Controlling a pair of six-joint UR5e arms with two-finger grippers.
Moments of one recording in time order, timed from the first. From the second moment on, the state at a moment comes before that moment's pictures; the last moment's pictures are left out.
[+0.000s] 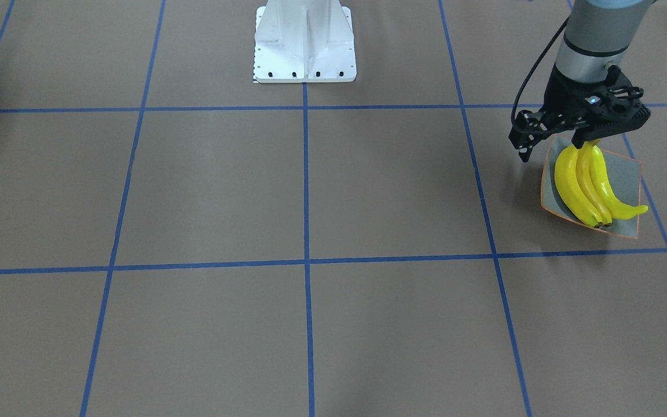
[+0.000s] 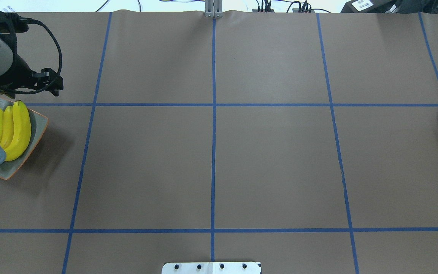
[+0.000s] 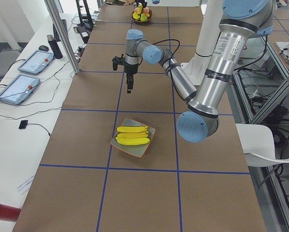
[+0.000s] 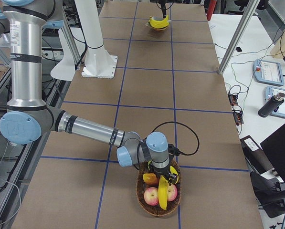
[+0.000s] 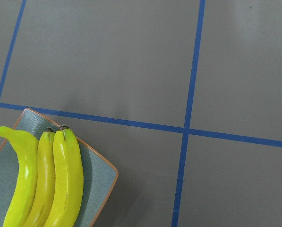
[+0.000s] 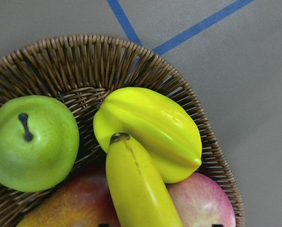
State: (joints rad) left arm -0.93 -1.90 -2.11 -1.23 -1.92 -0.95; right arm 1.46 -1.63 1.34 -0.99 2.07 -0.76
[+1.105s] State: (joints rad) left arm -0.93 -1.91 -2.11 -1.23 -1.92 -0.95; right arm 1.43 -1.63 1.34 -0.98 2.03 -0.76
